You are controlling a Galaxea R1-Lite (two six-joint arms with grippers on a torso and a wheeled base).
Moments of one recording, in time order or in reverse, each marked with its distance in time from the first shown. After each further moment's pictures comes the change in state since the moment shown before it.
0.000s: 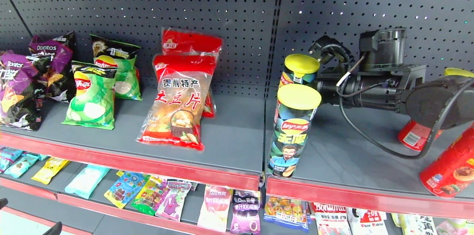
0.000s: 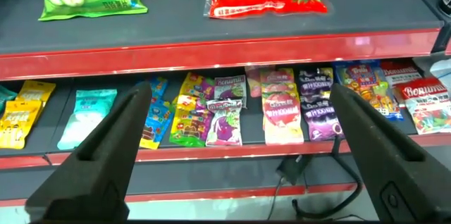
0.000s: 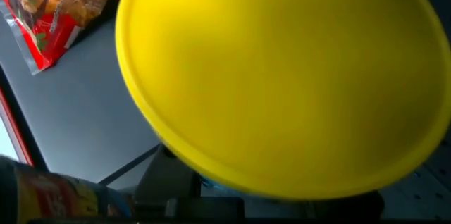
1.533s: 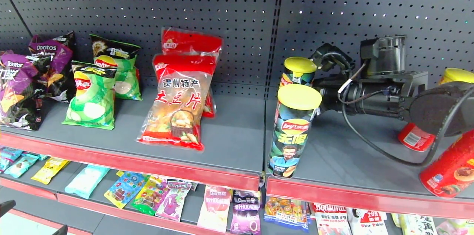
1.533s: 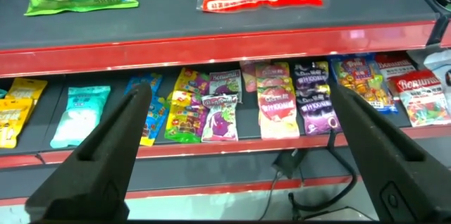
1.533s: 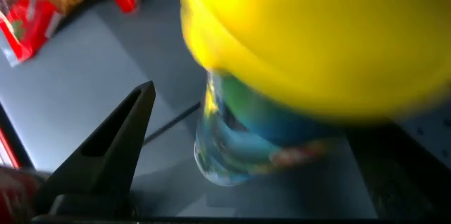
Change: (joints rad) left arm 0.000 0.019 0.009 0.000 -0.030 0.000; right arm 0.000 -0.026 0.070 0.003 -0.062 0.006
